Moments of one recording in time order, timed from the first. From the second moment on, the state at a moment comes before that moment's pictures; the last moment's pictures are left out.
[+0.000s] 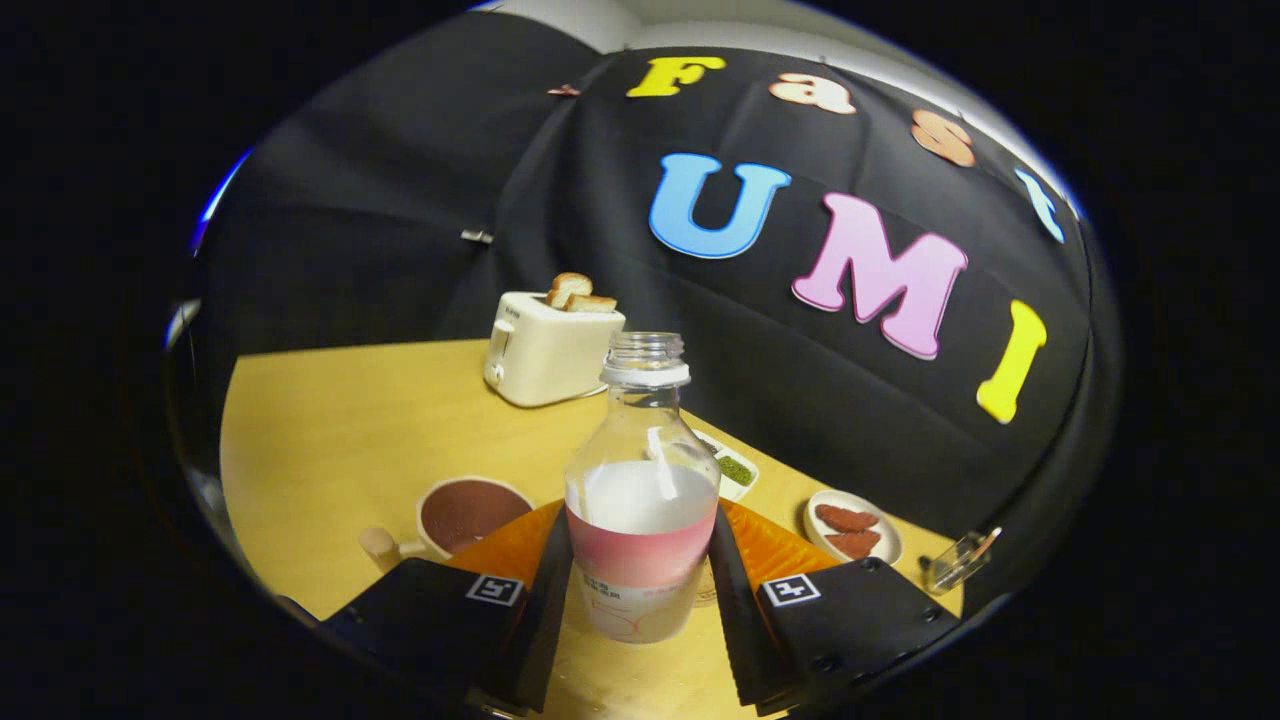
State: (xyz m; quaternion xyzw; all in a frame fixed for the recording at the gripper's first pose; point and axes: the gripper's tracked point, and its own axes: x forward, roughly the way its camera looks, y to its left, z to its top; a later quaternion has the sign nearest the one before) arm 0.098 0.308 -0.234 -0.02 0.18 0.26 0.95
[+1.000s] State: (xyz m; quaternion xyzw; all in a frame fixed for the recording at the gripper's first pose) arm 0.202 0.257 -0.298 0.08 0.16 0.12 0.98
